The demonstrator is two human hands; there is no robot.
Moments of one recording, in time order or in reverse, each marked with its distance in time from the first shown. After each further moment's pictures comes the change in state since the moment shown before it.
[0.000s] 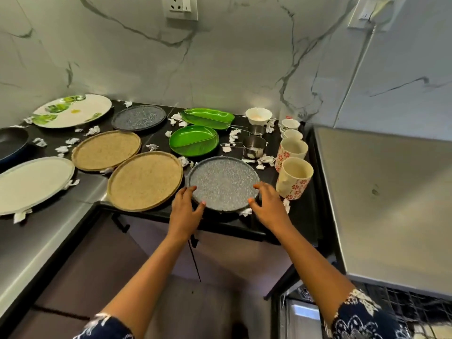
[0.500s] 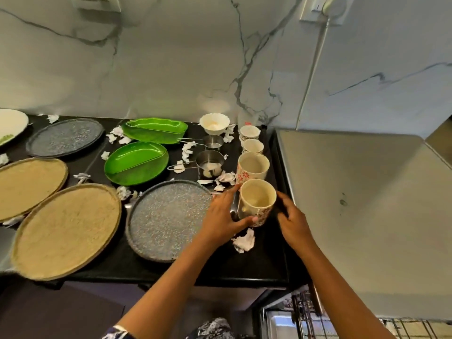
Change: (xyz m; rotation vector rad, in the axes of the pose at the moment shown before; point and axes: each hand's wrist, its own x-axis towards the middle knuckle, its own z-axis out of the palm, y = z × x) left_hand 0.059 0.138 0.124 -0.052 -0.360 0.417; right_hand 0.023 0.097 -0.087 0.339 0.190 0.279
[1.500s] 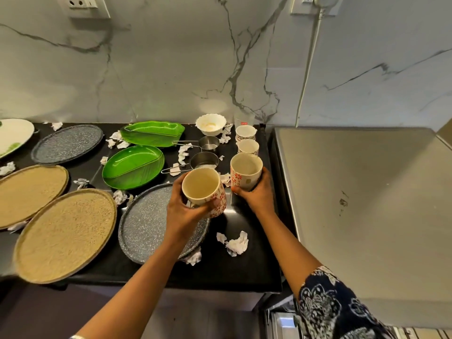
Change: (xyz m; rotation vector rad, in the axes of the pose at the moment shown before) left_hand -0.005 -0.005 -0.037 -0.585 0.423 -0.127; right_hand 0.089 0.004 0.057 0.192 0.136 -0.024
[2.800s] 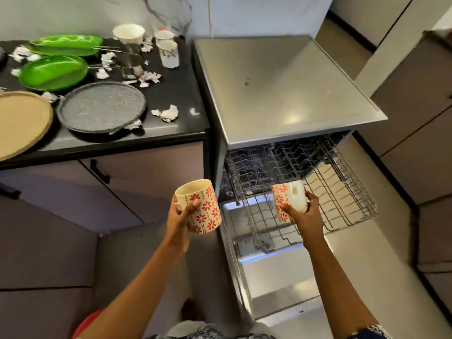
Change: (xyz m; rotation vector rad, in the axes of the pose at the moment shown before) left_hand -0.364 -0.027 0.002 -0.362 -0.326 -0.575; right_hand -0.450 0.110 -0.254 0.022 0.393 0.447
